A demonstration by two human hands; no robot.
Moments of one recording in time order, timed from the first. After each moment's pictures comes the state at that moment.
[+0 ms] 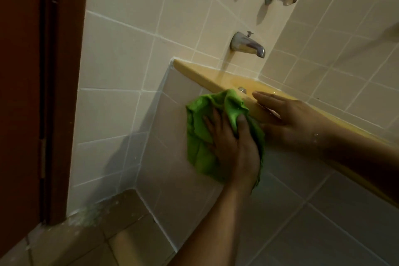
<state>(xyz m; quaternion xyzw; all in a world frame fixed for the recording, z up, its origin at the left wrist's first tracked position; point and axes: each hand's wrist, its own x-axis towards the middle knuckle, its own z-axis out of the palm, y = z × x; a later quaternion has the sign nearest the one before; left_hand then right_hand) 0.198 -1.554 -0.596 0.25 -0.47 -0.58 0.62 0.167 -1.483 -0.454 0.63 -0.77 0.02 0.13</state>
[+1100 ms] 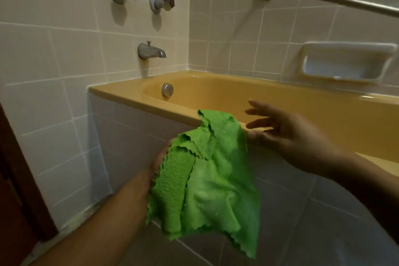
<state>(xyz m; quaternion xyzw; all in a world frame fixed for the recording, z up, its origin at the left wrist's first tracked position) 0.256 -1.447 -0.598 0.15 -0.57 -0.79 0.17 0.146 -1.159 -0.454 0.52 -0.76 0.39 -0.02</state>
